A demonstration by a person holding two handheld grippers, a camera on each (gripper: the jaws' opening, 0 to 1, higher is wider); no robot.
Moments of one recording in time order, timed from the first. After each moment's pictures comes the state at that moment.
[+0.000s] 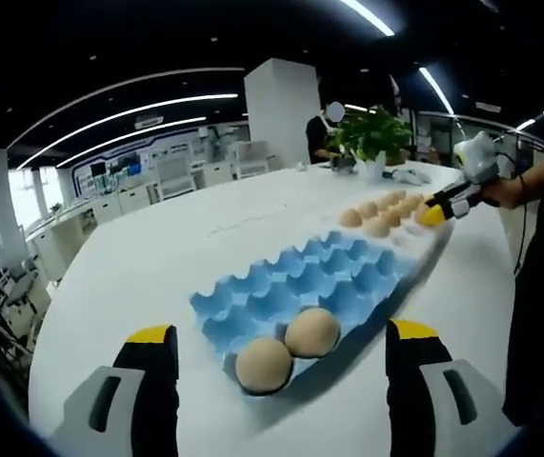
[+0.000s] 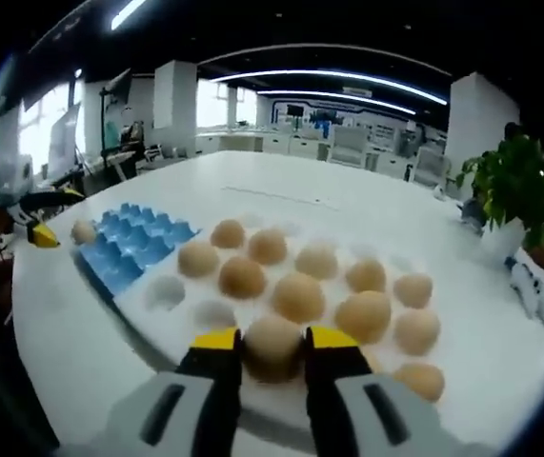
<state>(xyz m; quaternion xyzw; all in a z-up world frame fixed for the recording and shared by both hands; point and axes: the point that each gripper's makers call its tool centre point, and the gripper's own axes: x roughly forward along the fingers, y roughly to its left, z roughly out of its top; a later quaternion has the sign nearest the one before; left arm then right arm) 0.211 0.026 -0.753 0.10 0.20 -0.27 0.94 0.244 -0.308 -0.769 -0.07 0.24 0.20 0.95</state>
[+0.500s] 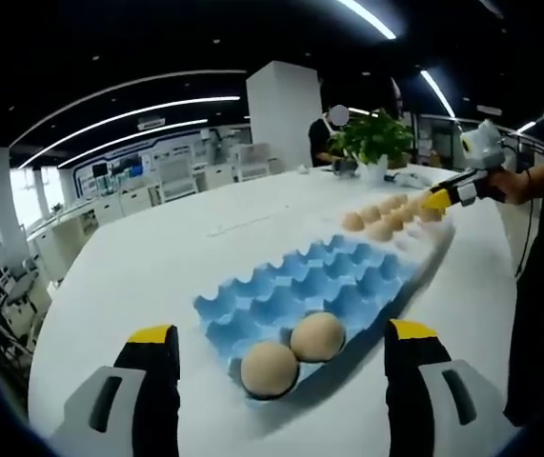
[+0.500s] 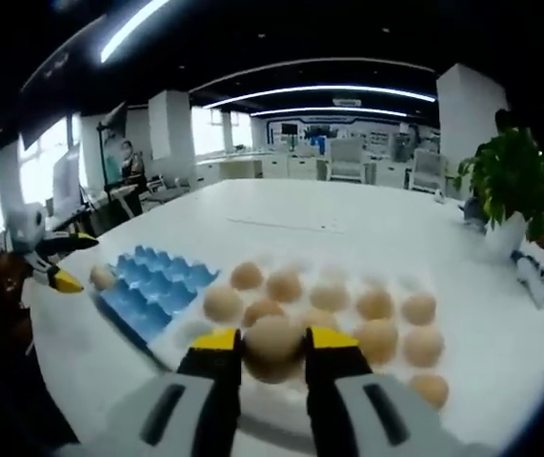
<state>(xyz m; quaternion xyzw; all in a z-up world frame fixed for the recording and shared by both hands) 0.216 0.029 -0.753 0.10 0.19 -0.26 0.94 0.243 -0.287 -0.738 -0.02 0.21 0.22 0.95</state>
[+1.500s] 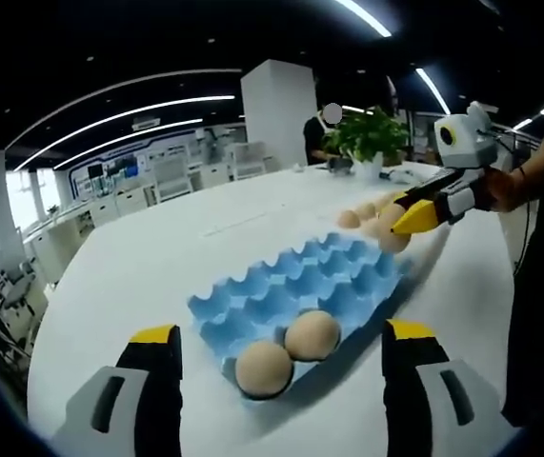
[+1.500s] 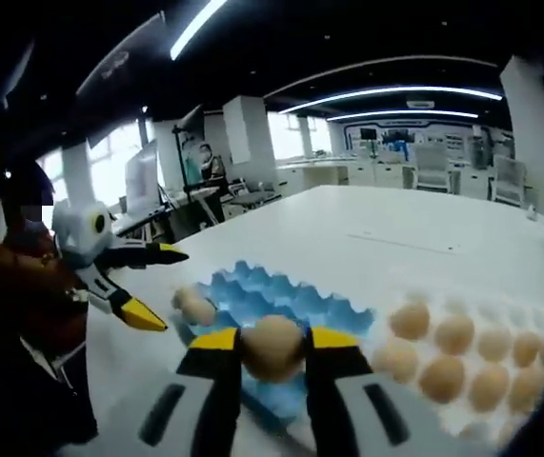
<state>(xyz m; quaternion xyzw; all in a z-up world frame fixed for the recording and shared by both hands) 0.214 0.026 -0.757 0.10 0.19 -0.27 0.94 0.231 -0.113 -0.734 0.00 0.20 0.41 0.89</state>
